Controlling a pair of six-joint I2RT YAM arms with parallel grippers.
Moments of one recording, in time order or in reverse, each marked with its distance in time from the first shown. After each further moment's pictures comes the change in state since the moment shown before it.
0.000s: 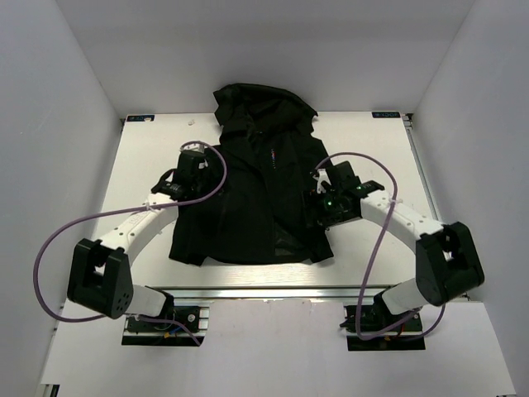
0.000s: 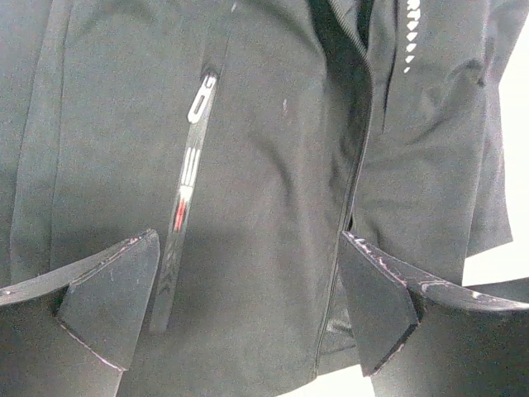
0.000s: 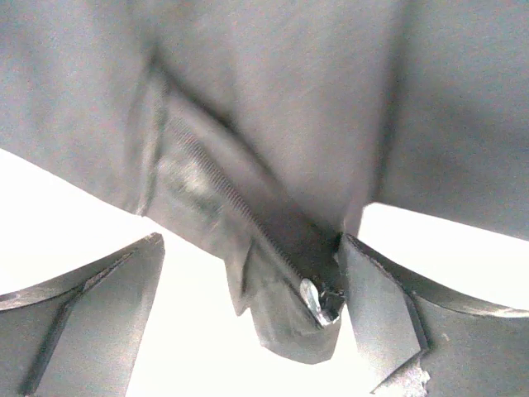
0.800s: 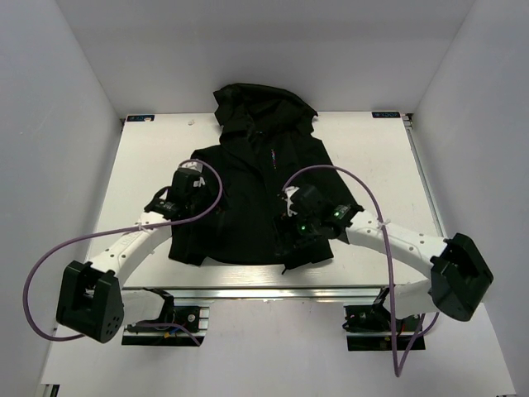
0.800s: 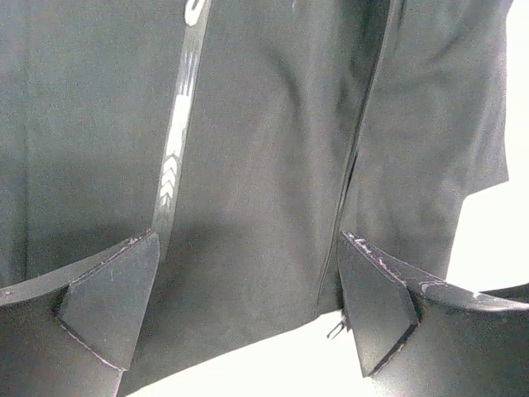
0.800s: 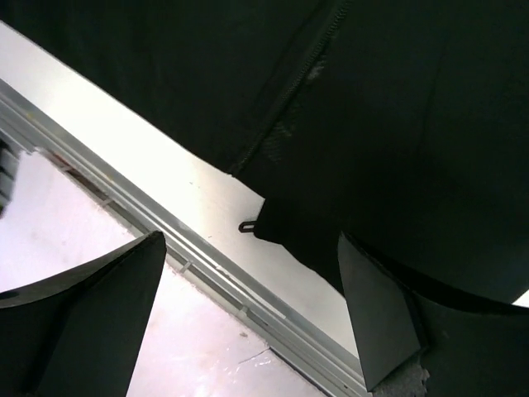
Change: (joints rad) left arm -0.005 -0.166 -0.170 -0.036 0.100 -0.040; right arm 0.383 -0.117 -0.033 0.000 0.134 0.136
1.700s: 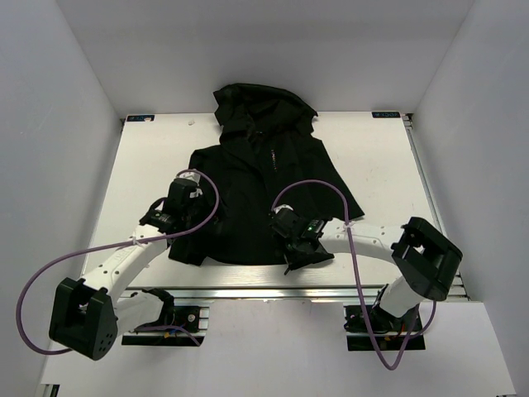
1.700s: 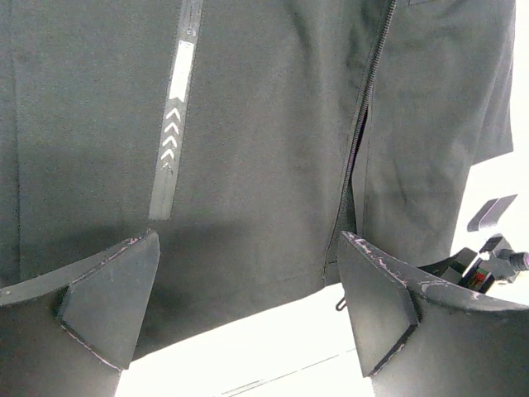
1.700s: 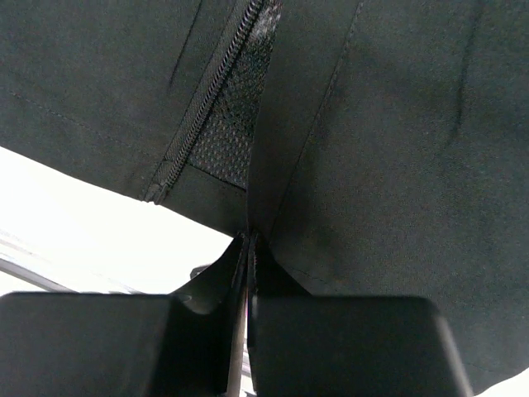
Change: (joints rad) left arm -0.013 -0.118 -0.115 -0.010 0.034 -0.027; right arm 0.175 0.193 -0.045 0.049 0.284 0.094
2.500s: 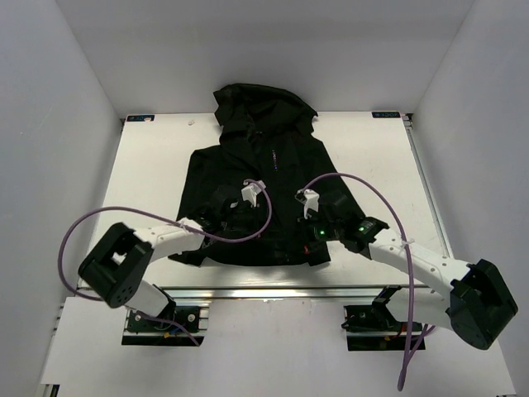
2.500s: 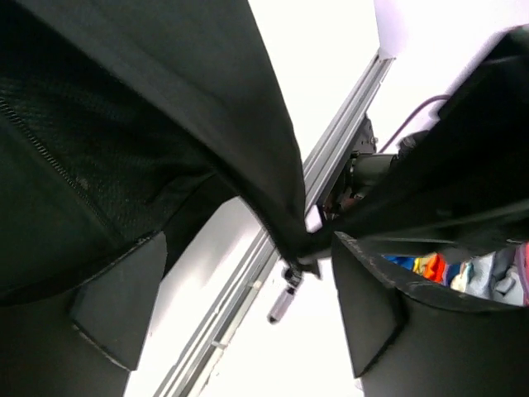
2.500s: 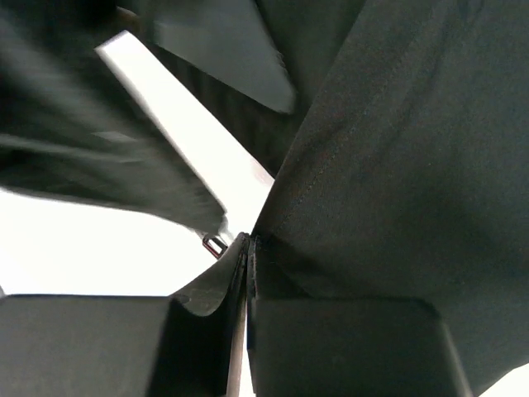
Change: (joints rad) left arm -0.295 0.349 -0.033 0.616 0.493 -0.019; right arm -0.274 -0.405 -0.211 0.239 -0.526 -0.080
